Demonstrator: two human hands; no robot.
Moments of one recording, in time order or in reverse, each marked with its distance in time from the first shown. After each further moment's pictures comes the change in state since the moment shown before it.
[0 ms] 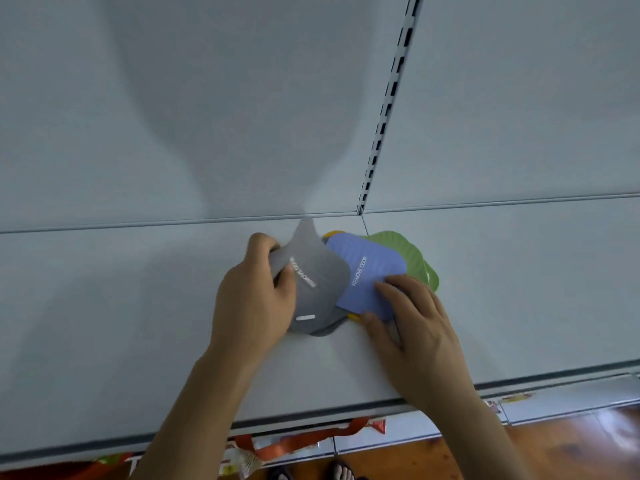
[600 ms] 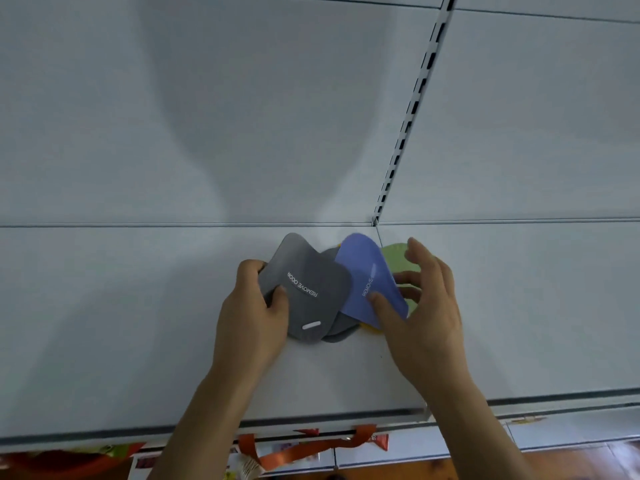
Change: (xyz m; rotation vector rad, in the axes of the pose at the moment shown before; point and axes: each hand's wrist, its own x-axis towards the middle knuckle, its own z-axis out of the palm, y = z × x) left_hand -0.014 -0.030 0.001 -0.155 -0.007 -0.186; right_hand 0.036 -0.038 -0.013 0.374 0.012 0.343
